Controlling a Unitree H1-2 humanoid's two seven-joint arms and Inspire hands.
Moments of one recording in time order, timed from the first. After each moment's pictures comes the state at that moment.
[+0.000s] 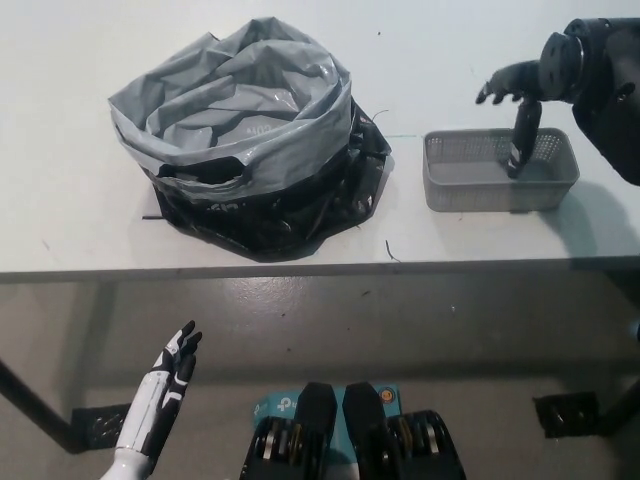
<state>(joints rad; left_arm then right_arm) 0.01 0.15 -0.03 0.11 0.14 -0.18 -0.04 -1.30 -0.43 0.78 0.83 -0.53 0.36 0.84</state>
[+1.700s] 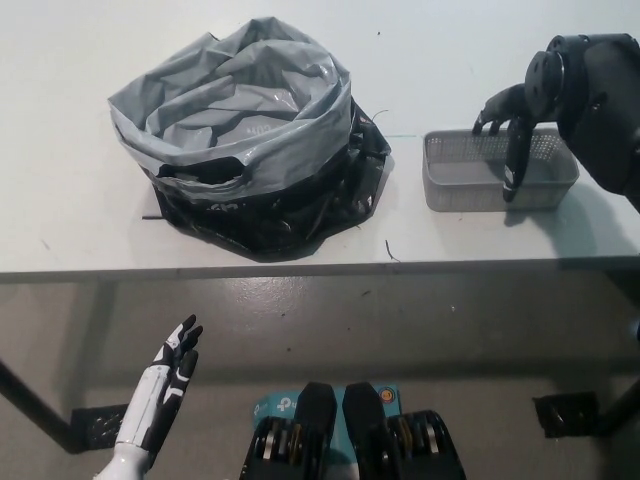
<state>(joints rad) 0.00 0.15 -0.03 0.11 0.14 -0.18 -0.04 -1.30 -0.37 0.73 0.95 -0.61 0.30 0.87</state>
